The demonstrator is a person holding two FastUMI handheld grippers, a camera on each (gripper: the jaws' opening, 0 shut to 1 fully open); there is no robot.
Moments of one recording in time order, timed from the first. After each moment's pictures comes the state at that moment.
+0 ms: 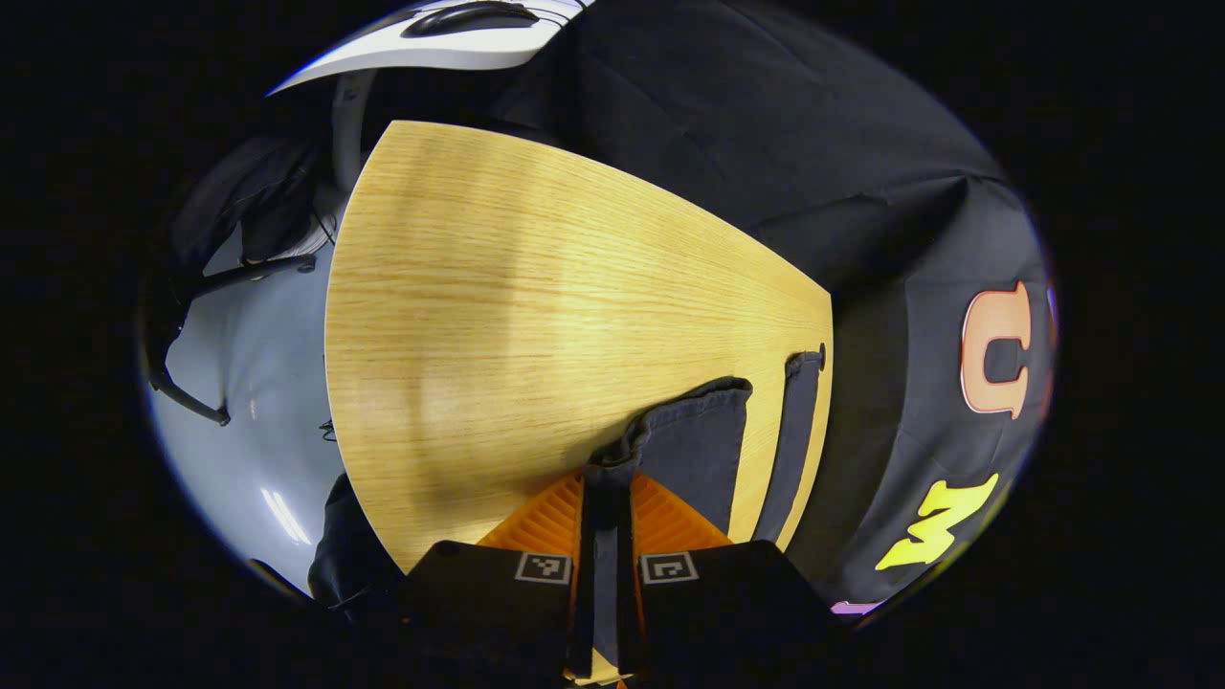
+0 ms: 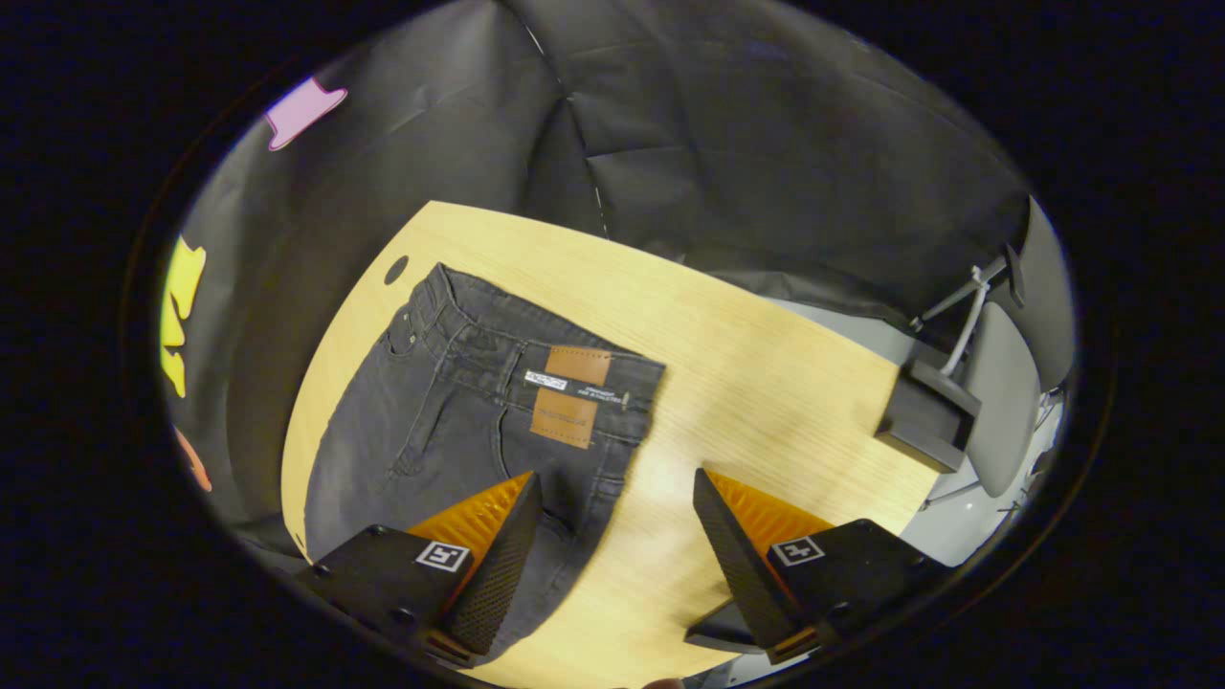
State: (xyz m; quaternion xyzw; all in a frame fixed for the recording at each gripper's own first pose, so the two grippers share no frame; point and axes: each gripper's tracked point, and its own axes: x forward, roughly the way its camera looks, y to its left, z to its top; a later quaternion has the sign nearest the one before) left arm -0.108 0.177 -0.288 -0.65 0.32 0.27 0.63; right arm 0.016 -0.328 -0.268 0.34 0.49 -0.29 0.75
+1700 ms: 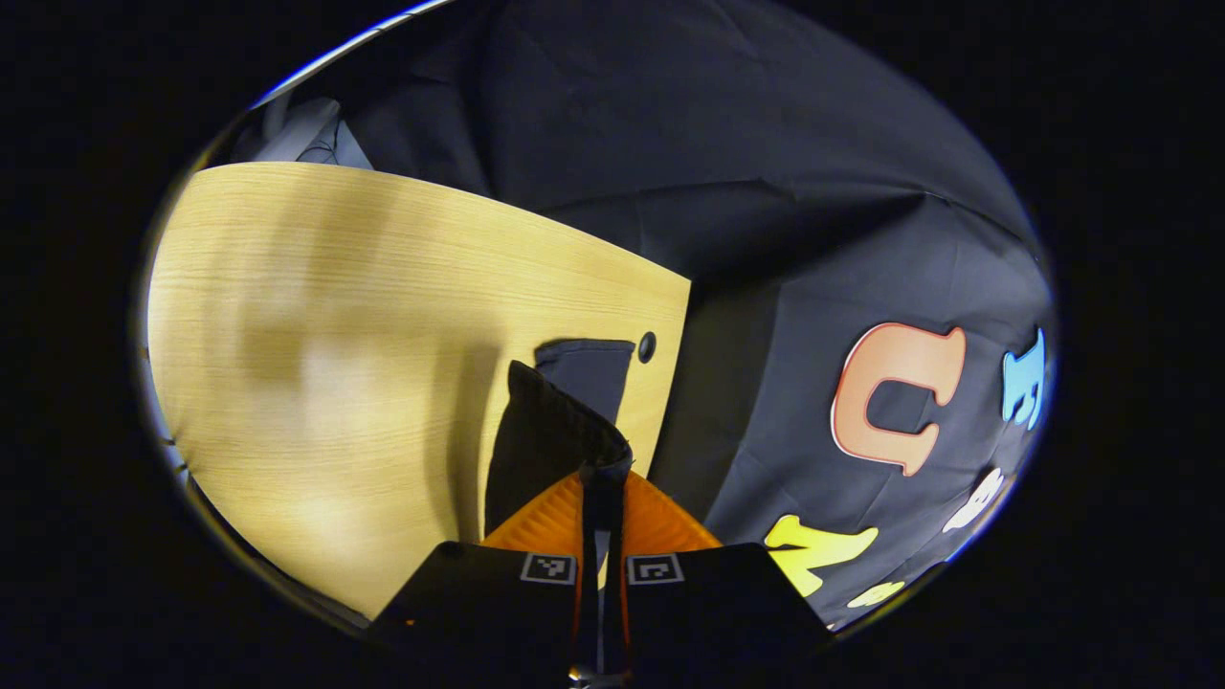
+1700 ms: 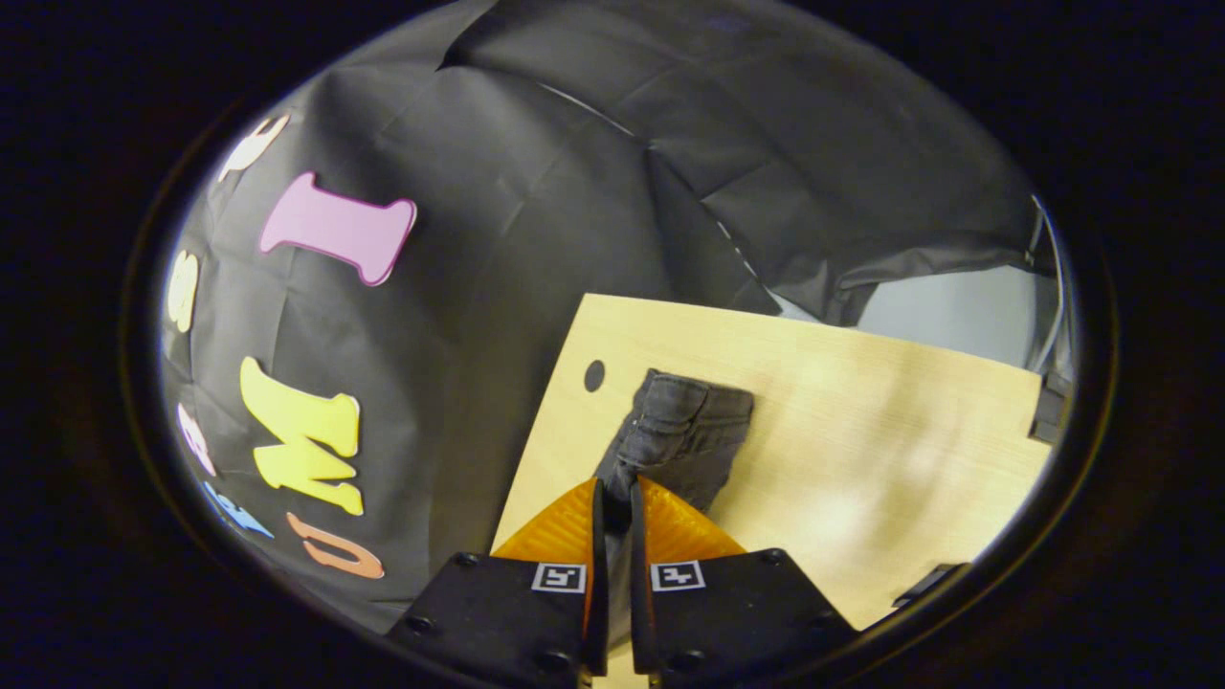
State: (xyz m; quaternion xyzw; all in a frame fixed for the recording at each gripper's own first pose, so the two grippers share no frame) left arm 0.086 0.198 -0.121 -0.75 0.25 0.15 0.59; right arm 0.155 -0.313 -0.128 0.52 0.32 -0.15 0.77
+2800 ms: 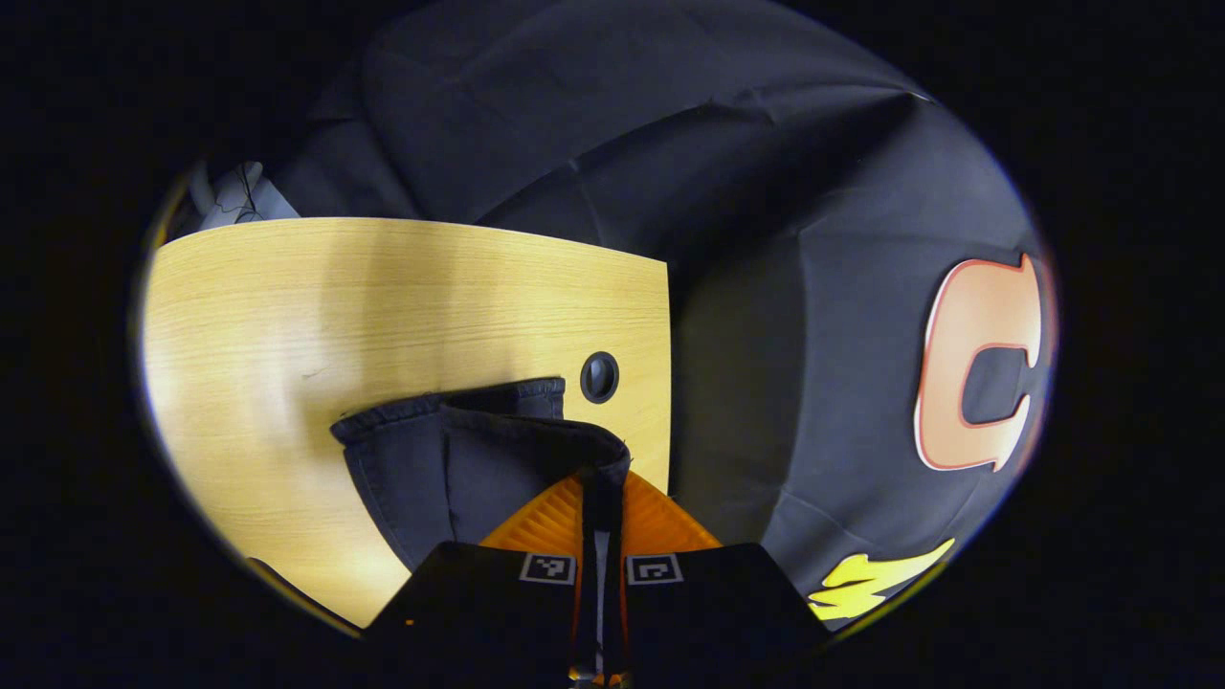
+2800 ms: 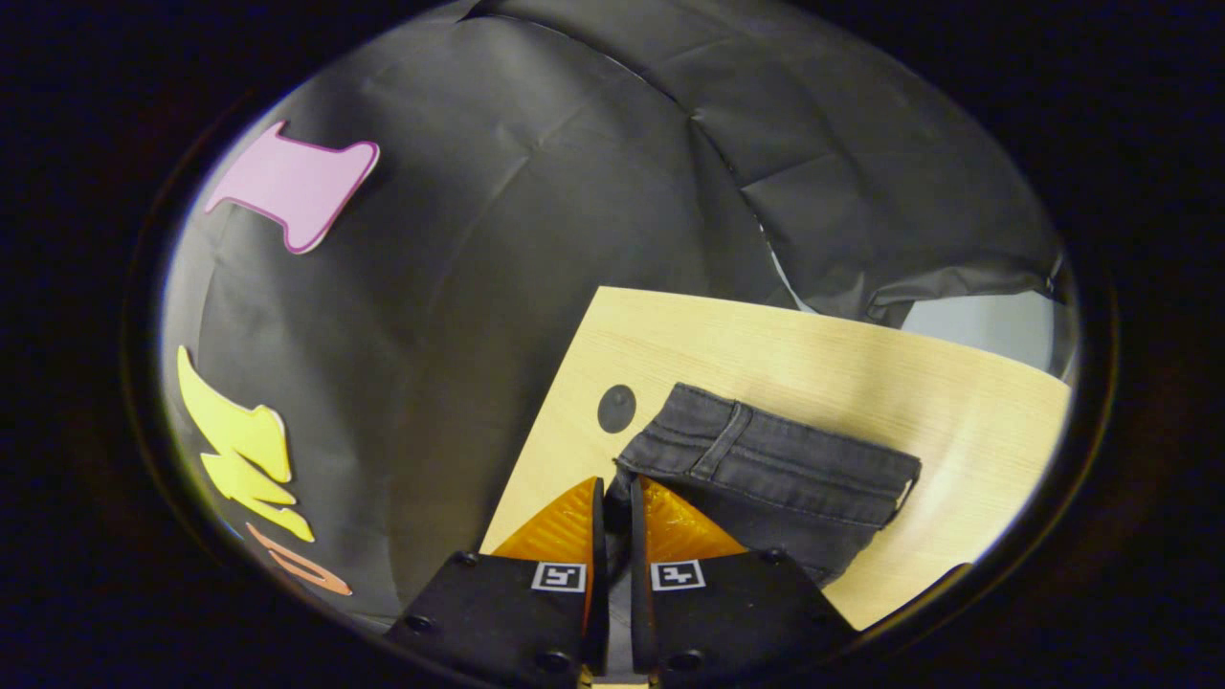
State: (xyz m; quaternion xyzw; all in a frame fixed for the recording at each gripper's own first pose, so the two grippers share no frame) left arm 0.281 0.191 -0.183 -0.66 0.30 0.19 0.66; right arm 0.311 -0.298 -0.210 0.50 0.33 -0.18 0.78
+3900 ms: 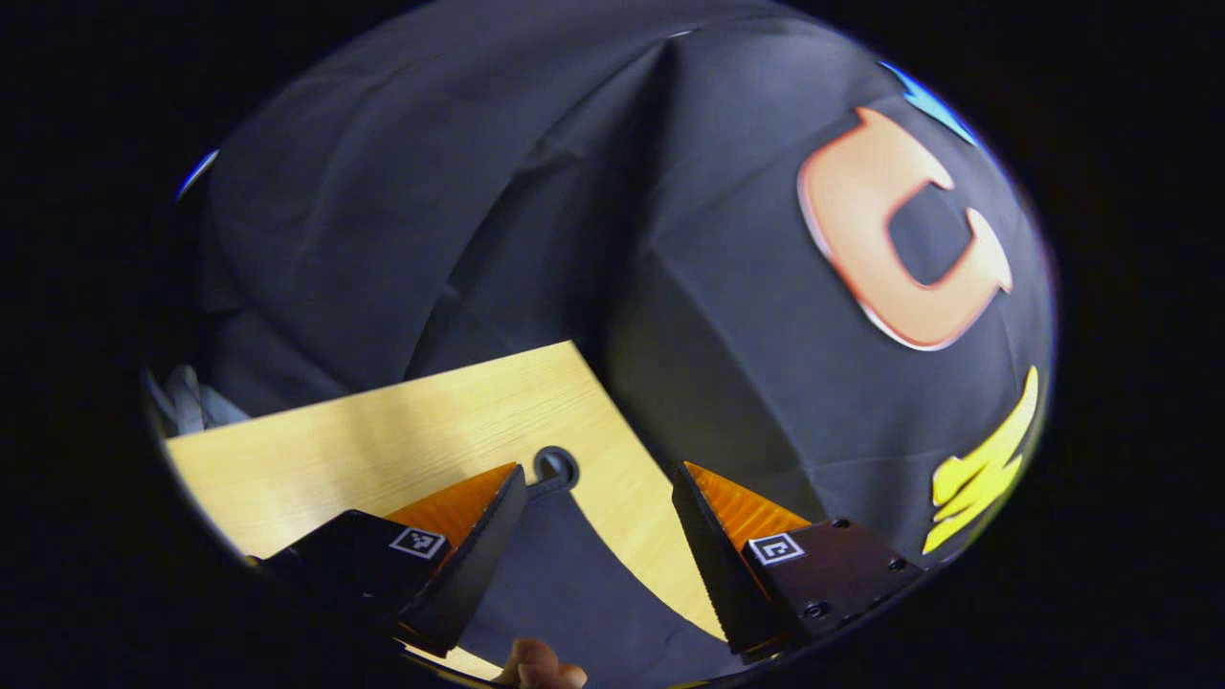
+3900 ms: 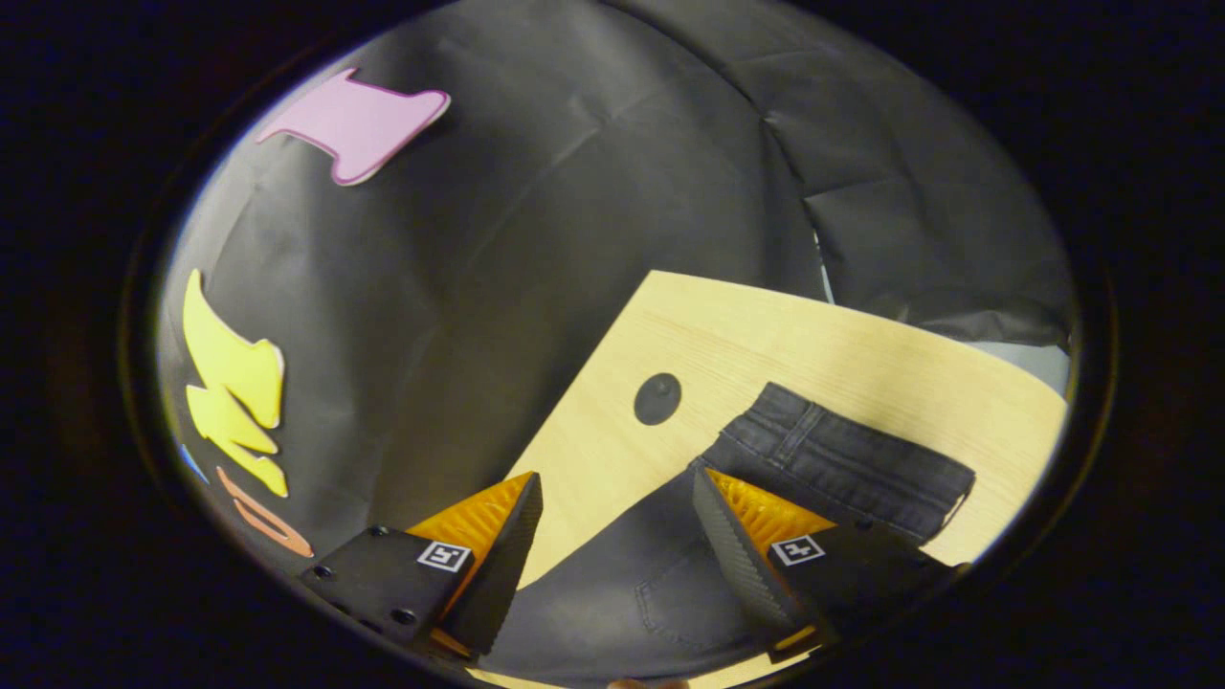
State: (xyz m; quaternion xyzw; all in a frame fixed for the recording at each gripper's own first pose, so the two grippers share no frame) left arm 0.298 0.205 -0.116 -0.42 0.18 0.14 0.88; right arm 0.324 -0.268 -0.200 0.44 0.31 -0.11 0.83
